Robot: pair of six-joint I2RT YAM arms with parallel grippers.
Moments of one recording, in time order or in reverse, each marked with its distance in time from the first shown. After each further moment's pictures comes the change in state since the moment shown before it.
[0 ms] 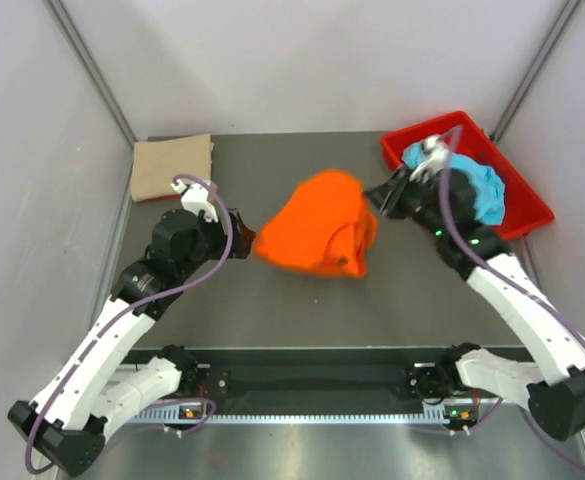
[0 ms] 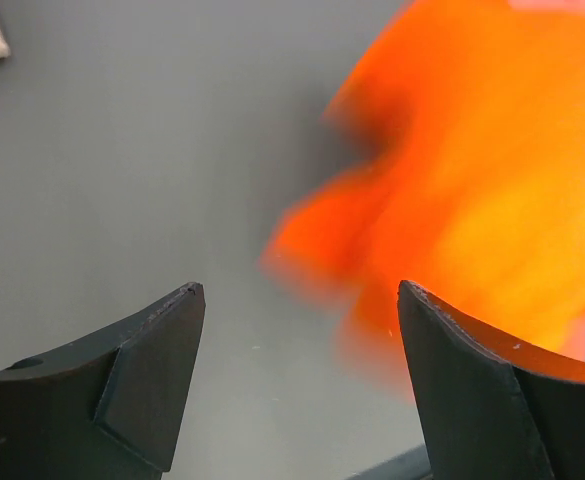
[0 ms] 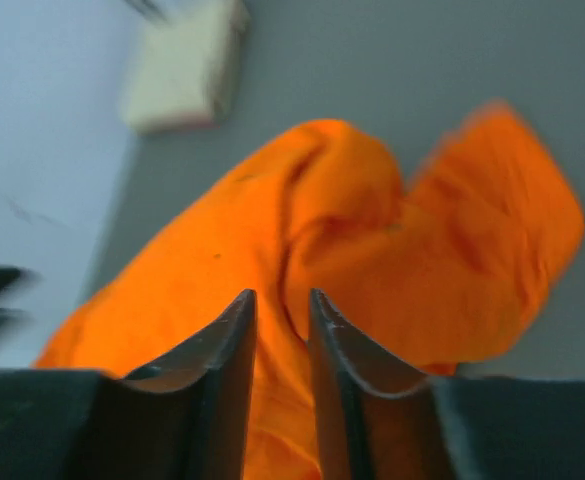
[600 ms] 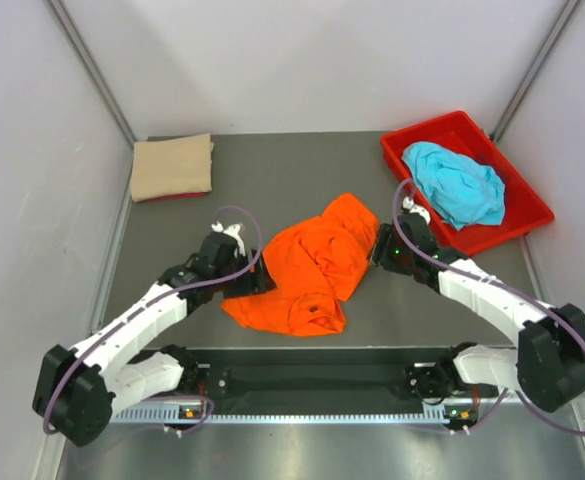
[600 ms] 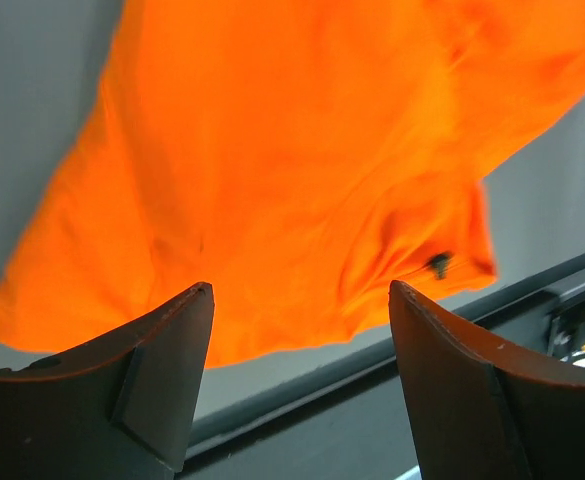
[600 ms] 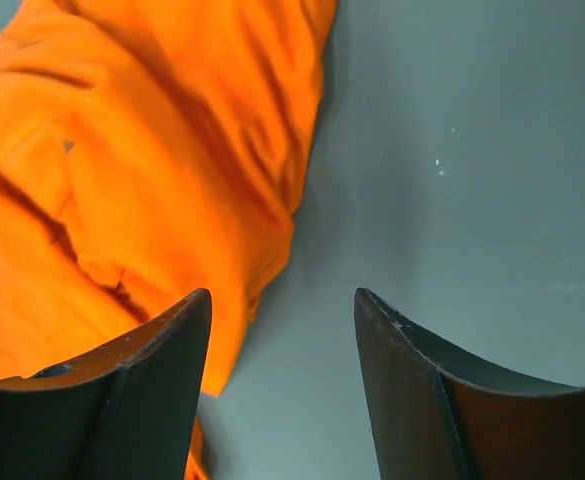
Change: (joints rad) left arm -0.031 0.168 -0.288 0.050 0.229 -0.283; right arm 0.055 0.142 -0.404 -0.101 0.262 0.090
